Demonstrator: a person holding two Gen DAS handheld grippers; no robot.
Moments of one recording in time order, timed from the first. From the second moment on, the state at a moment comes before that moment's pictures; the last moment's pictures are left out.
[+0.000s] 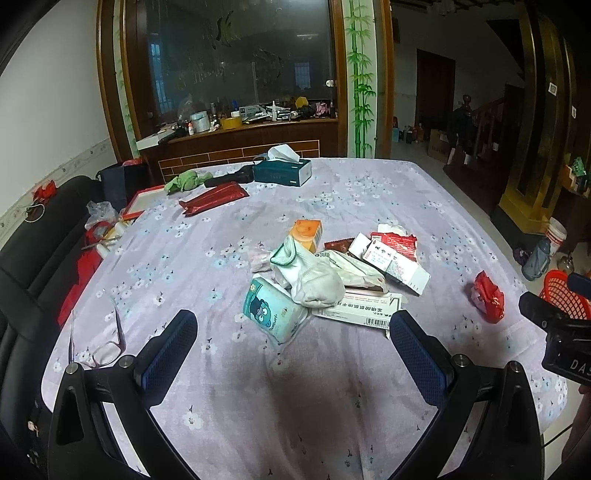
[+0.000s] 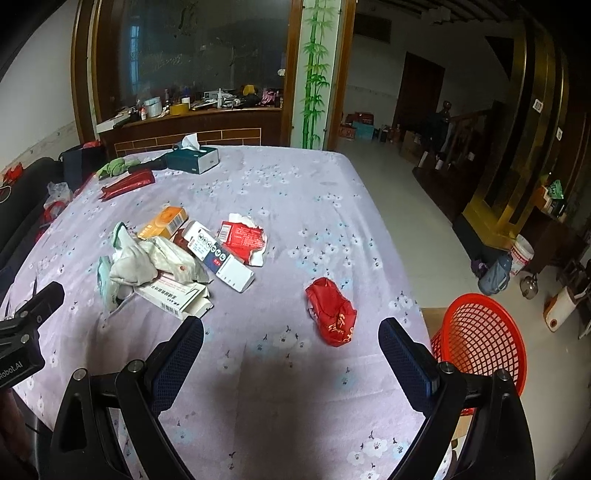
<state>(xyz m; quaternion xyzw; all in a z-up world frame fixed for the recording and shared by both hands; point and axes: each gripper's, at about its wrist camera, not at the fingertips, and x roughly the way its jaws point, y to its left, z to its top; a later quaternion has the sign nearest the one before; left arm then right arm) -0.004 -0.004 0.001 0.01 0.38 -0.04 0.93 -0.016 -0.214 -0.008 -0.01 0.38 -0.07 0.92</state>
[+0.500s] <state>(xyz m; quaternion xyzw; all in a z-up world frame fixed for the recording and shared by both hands) -0.006 0.001 -0.006 0.02 0.40 -0.04 0.91 -0.010 -0.221 -0.022 0.01 0.41 -0.05 0.91</state>
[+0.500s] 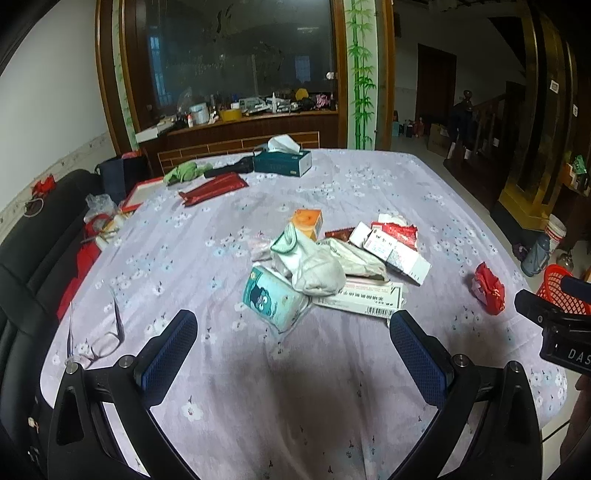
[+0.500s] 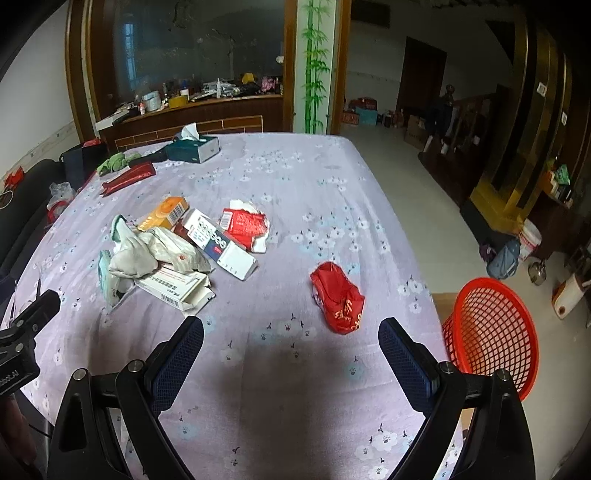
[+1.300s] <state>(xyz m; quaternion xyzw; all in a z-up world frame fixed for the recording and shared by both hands) 0.081 0.063 -0.055 -0.11 0.48 -0.09 0.87 0.091 -0.291 -0.097 0.09 0.51 -0.03 0.86</state>
